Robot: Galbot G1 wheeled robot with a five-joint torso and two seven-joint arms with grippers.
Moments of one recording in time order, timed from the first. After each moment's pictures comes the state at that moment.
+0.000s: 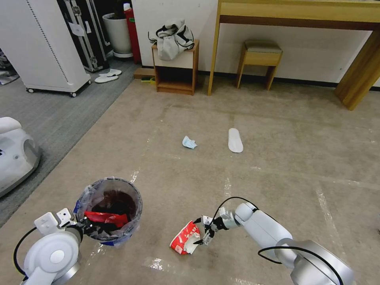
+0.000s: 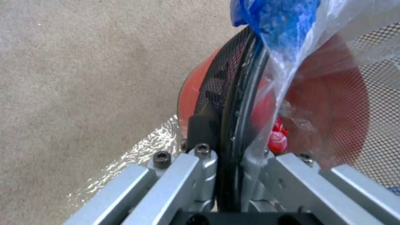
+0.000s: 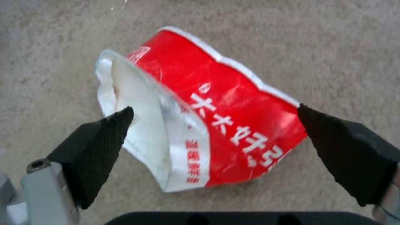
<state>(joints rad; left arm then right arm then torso) 1.53 -0.95 -0.64 -2.17 -1.39 0.44 -1.05 -0.48 1.37 -0.30 0.45 0.02 0.37 -1.03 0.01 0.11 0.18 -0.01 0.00</state>
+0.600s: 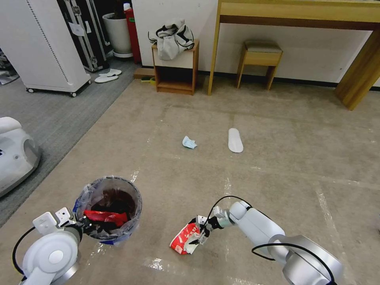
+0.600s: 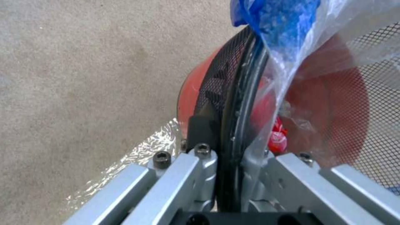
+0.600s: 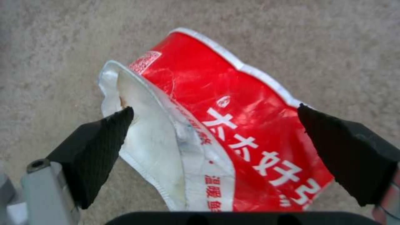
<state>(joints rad) 1.54 -0.95 -0.65 -2.18 -1.39 0.43 -1.04 -0.47 1.42 -0.33 0.38 -0.01 0.37 -1.02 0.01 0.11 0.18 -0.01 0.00</state>
